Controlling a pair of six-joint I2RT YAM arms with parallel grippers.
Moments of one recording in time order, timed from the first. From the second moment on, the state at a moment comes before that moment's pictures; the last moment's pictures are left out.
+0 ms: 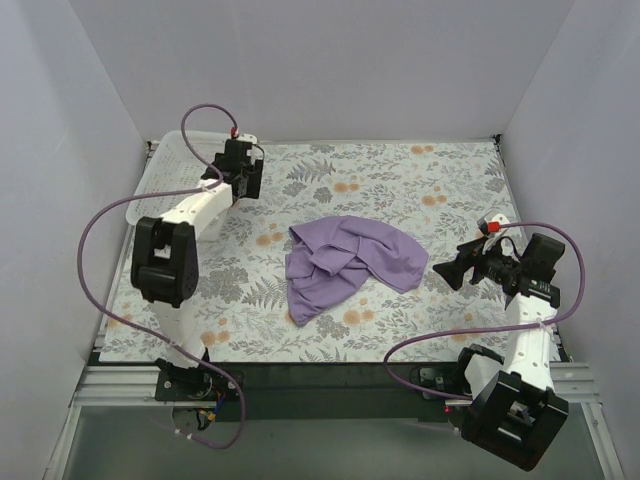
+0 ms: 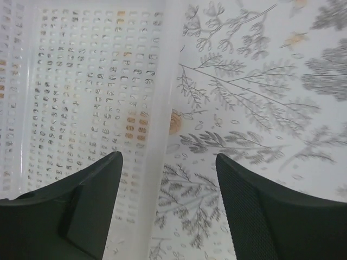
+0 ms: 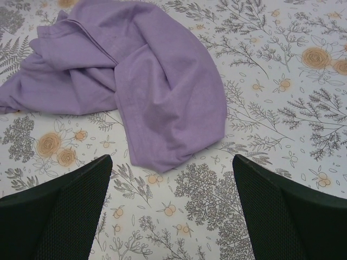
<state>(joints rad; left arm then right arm) -0.24 1.96 1.48 -0.29 -0.37 0.05 -0.43 0.88 0.58 -0.43 -1.10 -0.54</state>
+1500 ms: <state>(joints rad) -0.25 0.79 0.55 -0.17 0.55 -0.39 0.12 1.39 0.92 -0.64 -0.75 -0.73</state>
